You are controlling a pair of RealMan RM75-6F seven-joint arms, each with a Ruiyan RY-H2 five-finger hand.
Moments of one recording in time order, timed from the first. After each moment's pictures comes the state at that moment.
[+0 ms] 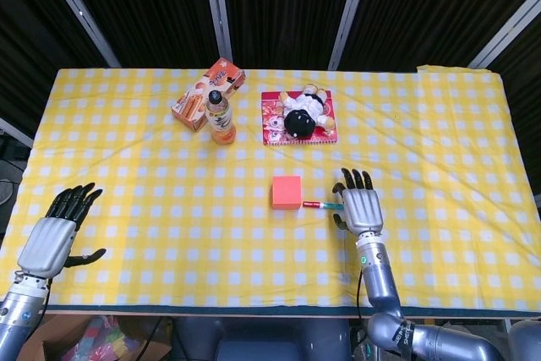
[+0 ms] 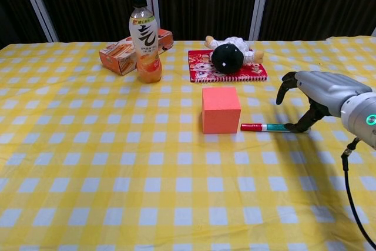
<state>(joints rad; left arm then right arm) -0.19 -1.18 0.00 -1.63 1.56 1.39 0.03 0.53 -1.71 0.32 -1.58 -0.86 1.17 -0.76</state>
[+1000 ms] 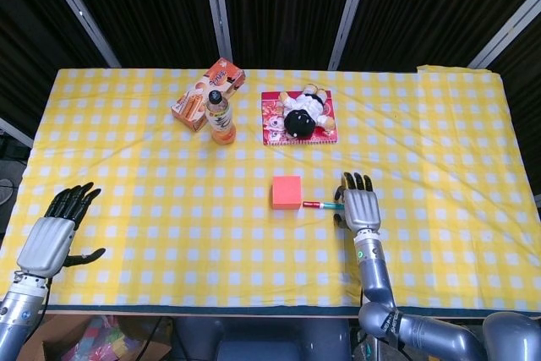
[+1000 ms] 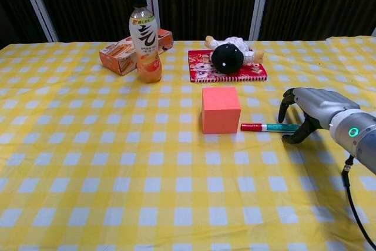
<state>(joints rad) -0.19 -1.18 0.00 -1.64 1.54 1.39 0.03 0.59 -1.80 0.29 -1.36 -0.80 1.13 -0.64</state>
